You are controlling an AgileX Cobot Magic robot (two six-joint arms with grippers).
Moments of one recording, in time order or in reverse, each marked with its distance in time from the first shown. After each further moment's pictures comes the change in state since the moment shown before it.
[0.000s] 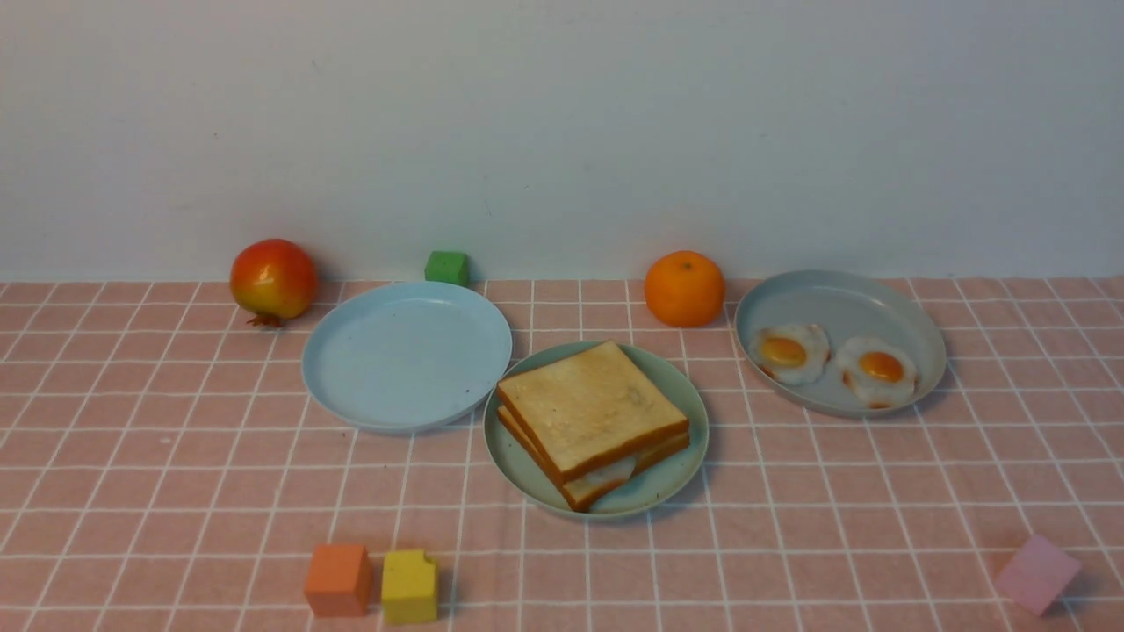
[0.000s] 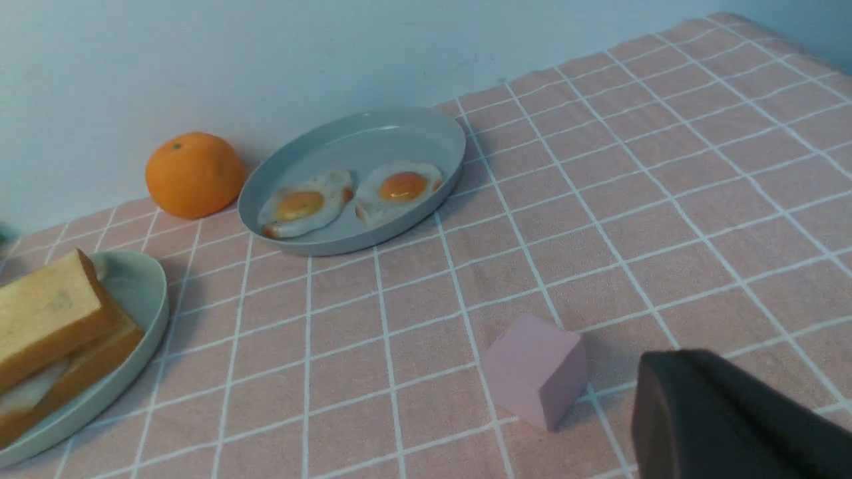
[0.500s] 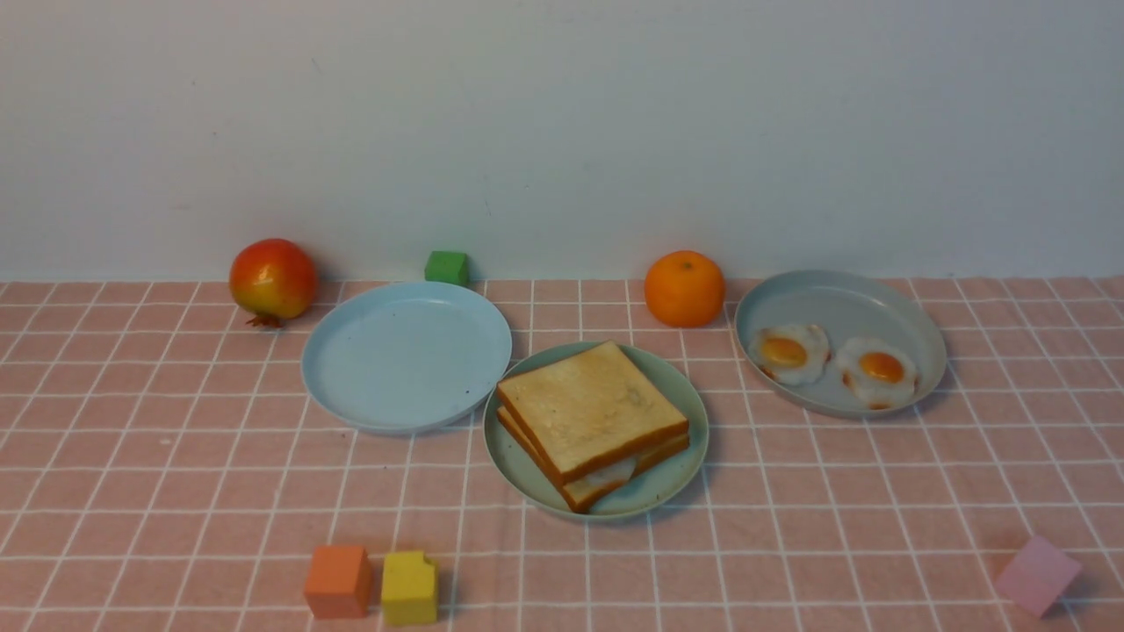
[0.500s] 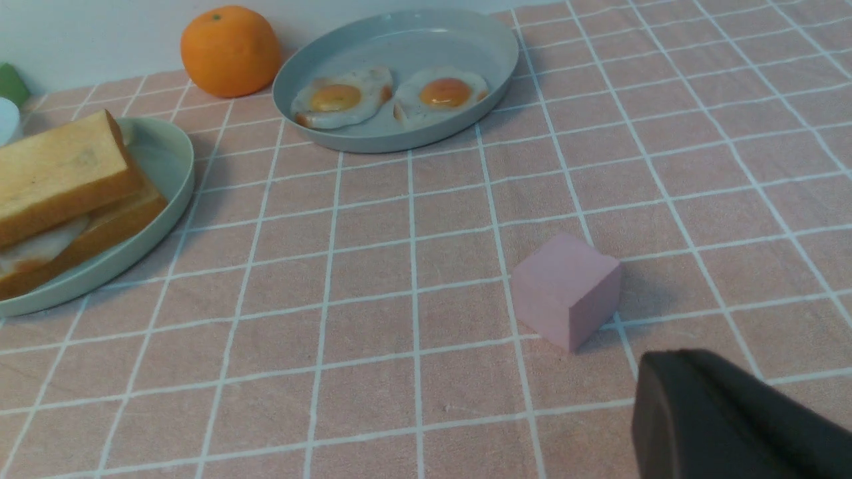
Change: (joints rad) right arm 0.123 -0.003 -0.002 -0.086 0.098 -0.004; left arm 0.000 0.000 0.001 0.000 0.003 0.000
